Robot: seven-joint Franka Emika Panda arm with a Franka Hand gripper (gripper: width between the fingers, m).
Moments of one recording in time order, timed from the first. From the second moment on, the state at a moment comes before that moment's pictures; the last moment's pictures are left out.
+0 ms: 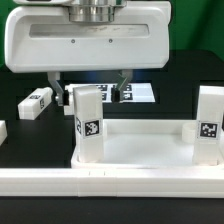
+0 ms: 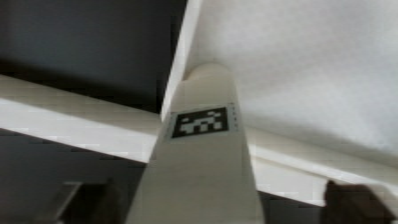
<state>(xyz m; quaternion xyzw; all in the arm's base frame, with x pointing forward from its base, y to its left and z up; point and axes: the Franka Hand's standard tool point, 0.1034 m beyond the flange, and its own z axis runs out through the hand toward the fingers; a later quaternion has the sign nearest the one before) 0.640 -0.060 0.110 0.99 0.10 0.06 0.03</state>
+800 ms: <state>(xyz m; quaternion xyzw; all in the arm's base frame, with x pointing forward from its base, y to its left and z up) 0.639 -0.062 0.109 0.99 -0.12 0.06 0.01</state>
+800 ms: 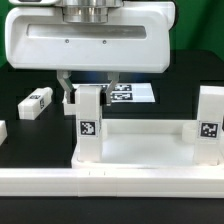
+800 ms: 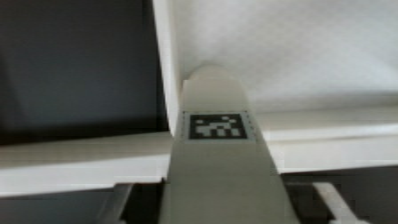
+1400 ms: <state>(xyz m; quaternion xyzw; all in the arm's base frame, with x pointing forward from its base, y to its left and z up) 0.635 -0.065 0.109 0.97 -0.24 0.05 0.01</state>
